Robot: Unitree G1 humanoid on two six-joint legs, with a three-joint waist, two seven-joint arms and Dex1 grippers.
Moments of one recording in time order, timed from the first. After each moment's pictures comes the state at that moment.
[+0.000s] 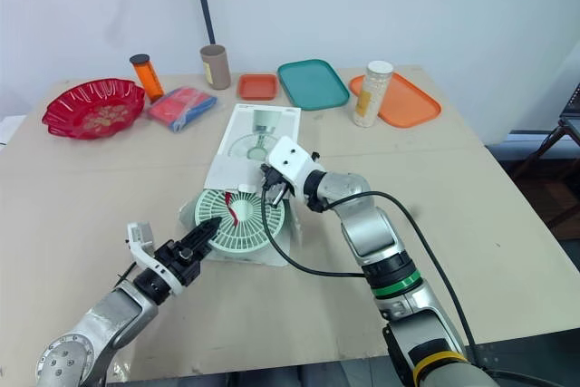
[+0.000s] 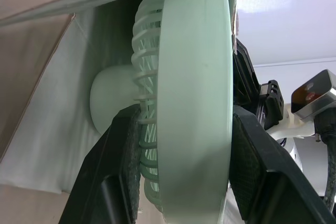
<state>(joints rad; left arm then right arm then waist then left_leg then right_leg) 0.21 0.21 0.12 -0.44 -1.69 0.64 0.18 -0.63 -0.31 0.28 0.00 -0.05 0.44 0.67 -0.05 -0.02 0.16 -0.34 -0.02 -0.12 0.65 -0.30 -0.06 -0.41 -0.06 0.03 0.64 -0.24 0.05</state>
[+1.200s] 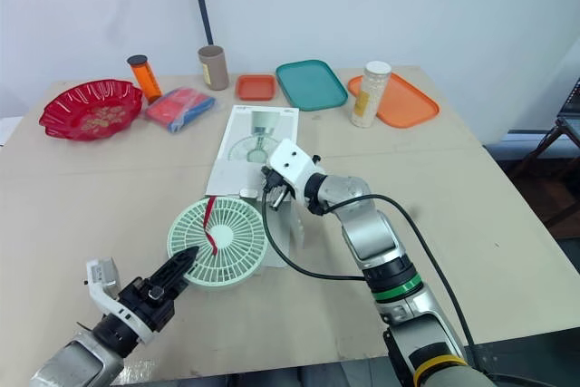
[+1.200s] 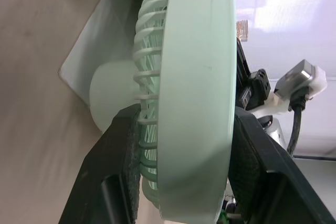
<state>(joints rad) 0.57 0.29 0.12 -0.74 -1.81 0.53 0.24 -0.61 -0.31 0.28 -0.03 -0.05 0.46 0.67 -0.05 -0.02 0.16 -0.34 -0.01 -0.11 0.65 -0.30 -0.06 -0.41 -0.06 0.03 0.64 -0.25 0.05</state>
